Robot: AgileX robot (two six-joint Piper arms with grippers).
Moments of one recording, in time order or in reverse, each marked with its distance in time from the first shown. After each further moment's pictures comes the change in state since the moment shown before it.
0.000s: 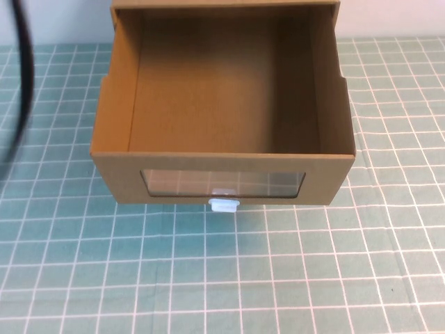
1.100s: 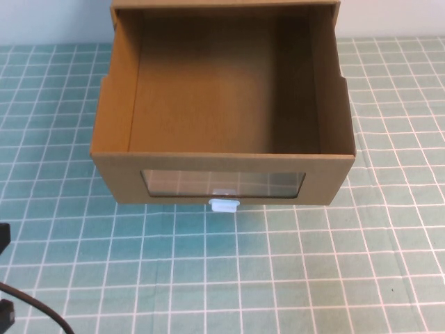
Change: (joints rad) right arm 0.000 -0.060 0.372 0.047 -0.006 0.114; left arm 0.000 -0.551 1.201 0.123 -0.613 -0.138
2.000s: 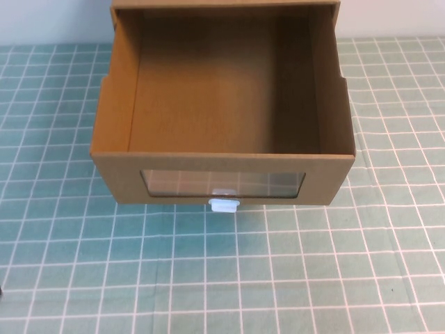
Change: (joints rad) right arm 0.000 0.000 0.000 0.002 0.000 0.000; left arm 0.012 -0.420 0.552 0.249 -0.423 -0.195
